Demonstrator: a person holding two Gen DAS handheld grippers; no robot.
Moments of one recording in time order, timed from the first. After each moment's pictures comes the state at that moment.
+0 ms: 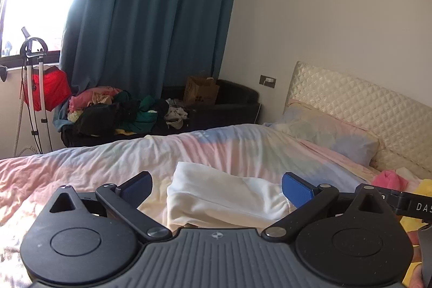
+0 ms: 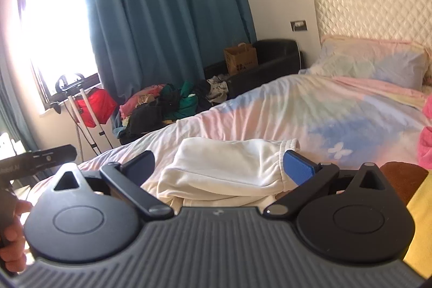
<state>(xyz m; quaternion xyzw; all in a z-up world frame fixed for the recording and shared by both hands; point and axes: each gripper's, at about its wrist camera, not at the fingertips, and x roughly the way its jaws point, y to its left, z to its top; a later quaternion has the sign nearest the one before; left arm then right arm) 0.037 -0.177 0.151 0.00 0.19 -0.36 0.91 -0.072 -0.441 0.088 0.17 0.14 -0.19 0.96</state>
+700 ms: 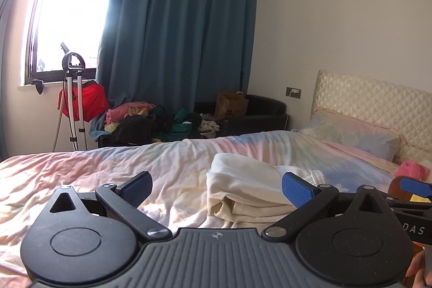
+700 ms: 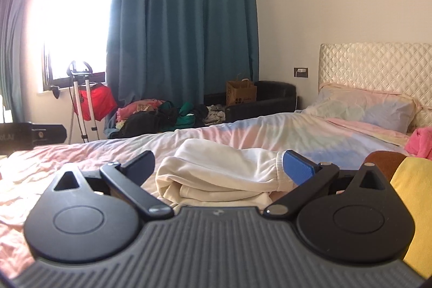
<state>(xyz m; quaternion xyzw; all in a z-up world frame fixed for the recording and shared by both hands) -0.044 -0.102 0.097 0.02 0.14 -0.30 0.94 -0.106 -0.342 0.020 0.05 0.08 -0.23 0.97</state>
